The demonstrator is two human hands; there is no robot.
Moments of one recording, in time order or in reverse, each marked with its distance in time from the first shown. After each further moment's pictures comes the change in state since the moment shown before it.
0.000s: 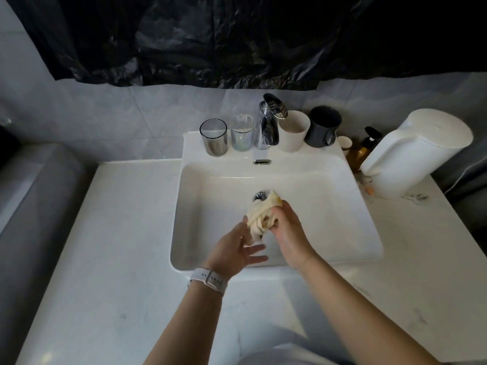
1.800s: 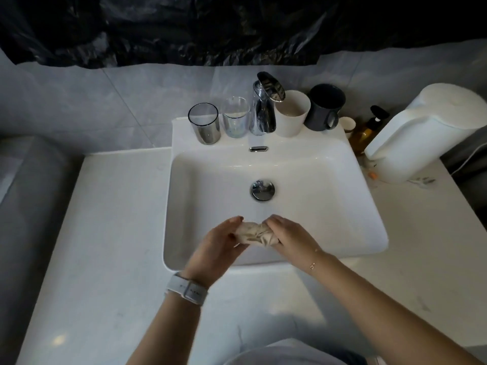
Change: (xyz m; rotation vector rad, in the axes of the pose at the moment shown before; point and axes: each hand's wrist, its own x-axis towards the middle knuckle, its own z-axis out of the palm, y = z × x) left_hand -0.017 0.014 -0.008 -0.140 -0.144 0.070; right_hand 0.015 0.036 -0.052 -1.278 -0.360 -0.477
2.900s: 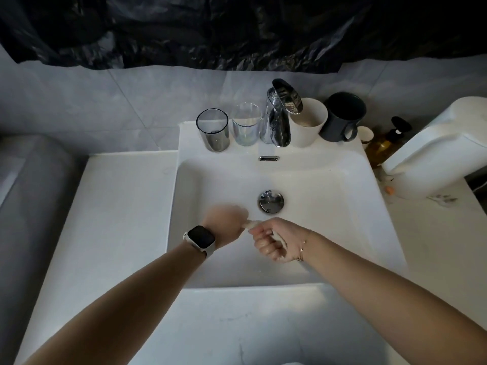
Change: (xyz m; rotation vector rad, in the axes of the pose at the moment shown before) left_hand 0.091 0.049 -0.026 2.387 0.062 0.669; right_hand 0.080 -0.005 -0.008 1.404 -0.760 0.962
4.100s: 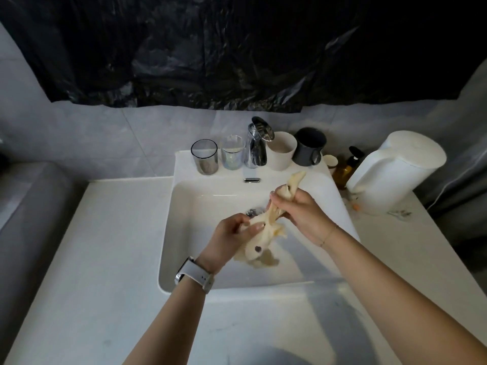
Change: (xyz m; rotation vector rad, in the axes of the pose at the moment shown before) left_hand -0.038 0.073 -0.068 -1.452 0.211 -0.357; right_hand -0.117 -0.004 0.018 -0.219 0.426 -1.053
